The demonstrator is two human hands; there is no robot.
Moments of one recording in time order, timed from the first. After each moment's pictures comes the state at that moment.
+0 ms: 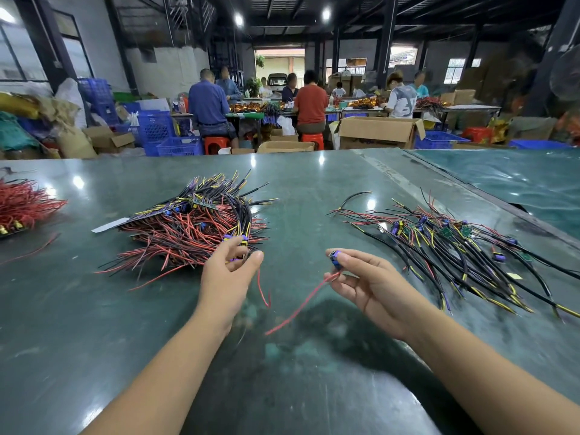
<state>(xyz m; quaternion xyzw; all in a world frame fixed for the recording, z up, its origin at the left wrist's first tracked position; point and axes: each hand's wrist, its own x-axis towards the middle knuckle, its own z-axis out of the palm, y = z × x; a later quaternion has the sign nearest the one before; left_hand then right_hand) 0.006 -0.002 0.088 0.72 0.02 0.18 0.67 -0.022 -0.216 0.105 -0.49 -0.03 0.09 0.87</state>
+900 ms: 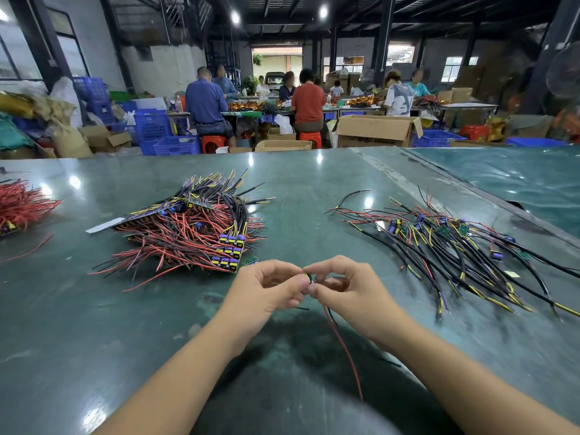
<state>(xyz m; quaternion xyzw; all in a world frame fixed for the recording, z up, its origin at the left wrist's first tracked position) -0.028 -0.033 0.099 0.68 -0.12 -0.02 0.72 -0.035 -0.196 0.099 -0.78 -0.13 -0.06 0.61</state>
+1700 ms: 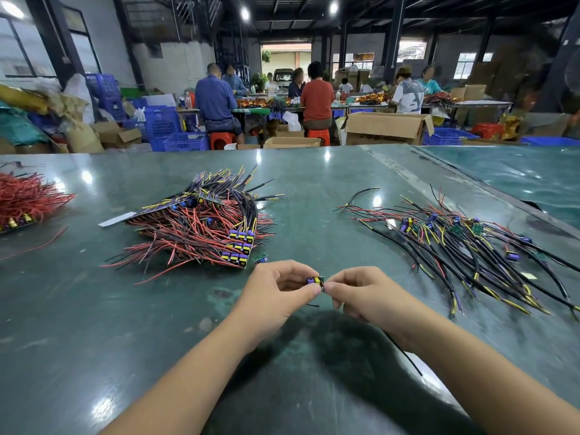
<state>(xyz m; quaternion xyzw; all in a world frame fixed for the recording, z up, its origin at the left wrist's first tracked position) -0.031 -0.036 0.099 0.74 -0.15 0.02 0.65 -0.035 -0.203 0.105 -0.82 -0.04 0.08 0.57</state>
